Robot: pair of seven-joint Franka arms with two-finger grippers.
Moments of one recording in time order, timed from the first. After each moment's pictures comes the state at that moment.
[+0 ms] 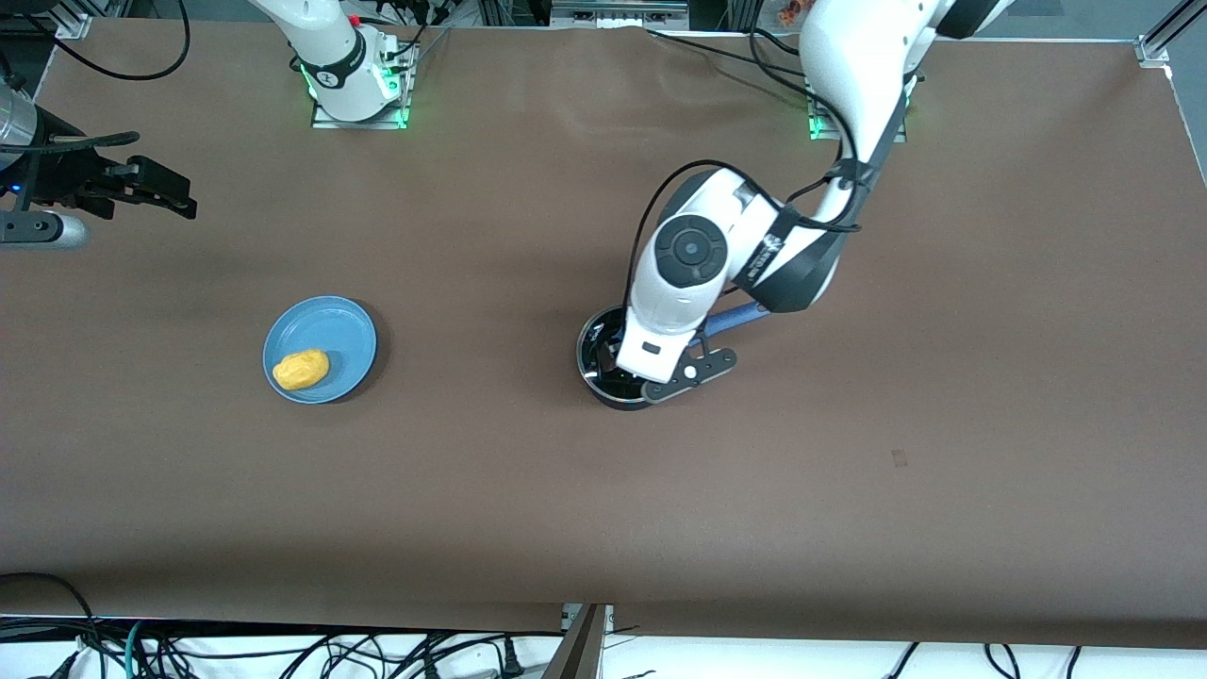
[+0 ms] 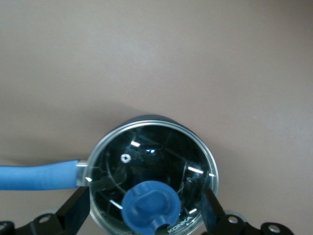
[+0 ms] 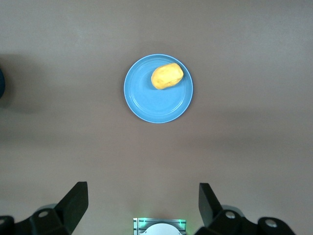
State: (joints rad) left arm -0.58 0.77 -0.08 -1.17 -0.02 1.96 -1.06; right arm 0.12 0.06 -0.08 -1.50 0.02 1.43 0.04
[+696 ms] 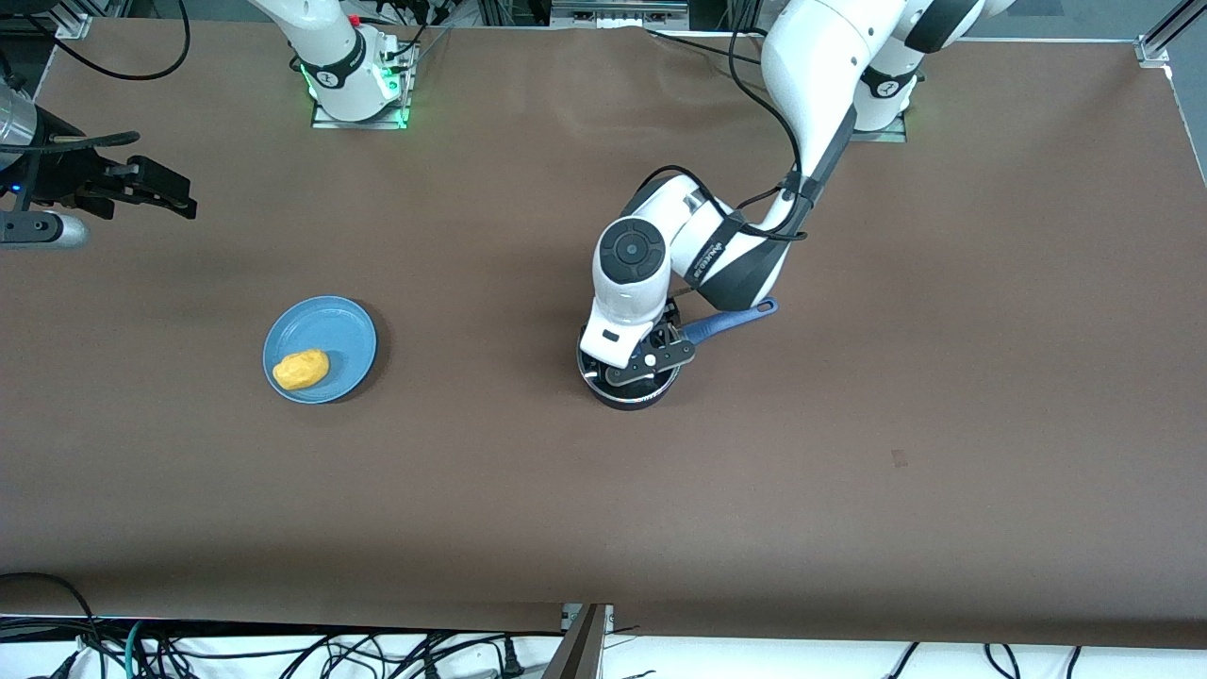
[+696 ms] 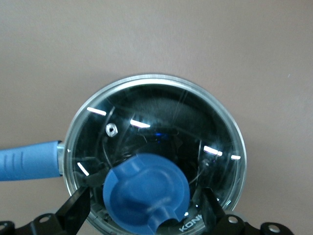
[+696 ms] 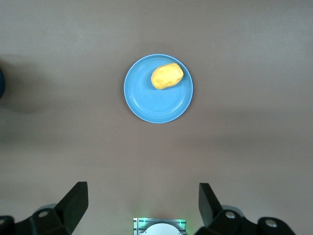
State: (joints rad) left arm -0.63 0.82 -0.10 -1.22 0.03 1.97 -1.06; right arm 0.12 0.06 -0.08 -1.50 0.02 1.43 0.04
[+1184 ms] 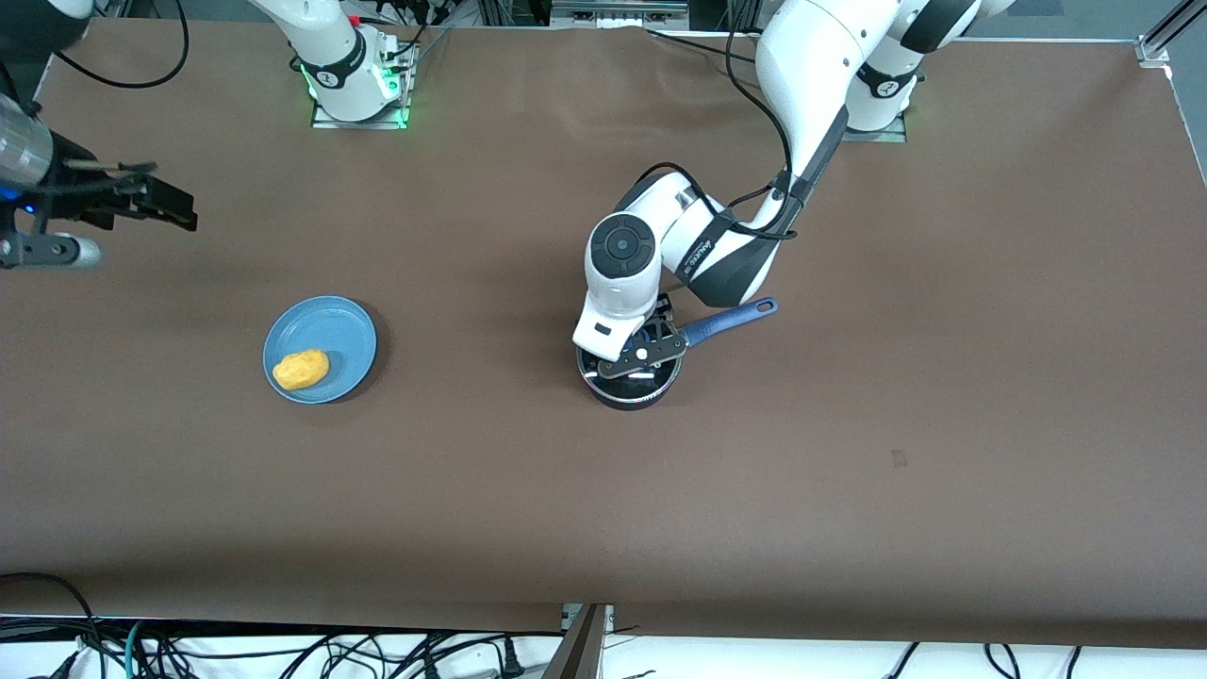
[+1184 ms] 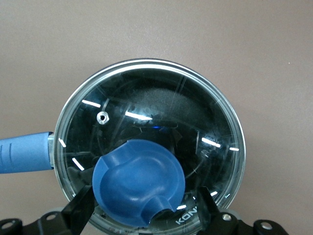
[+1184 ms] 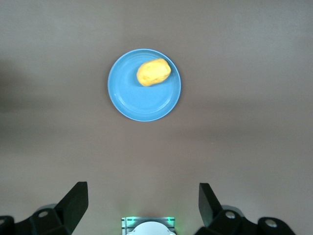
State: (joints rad) left arm -0.63 0.82 -0.11 -1.22 0.03 1.98 -1.07; right arm 0.12 0.11 -0.07 -1.50 -0.05 1.43 0.03
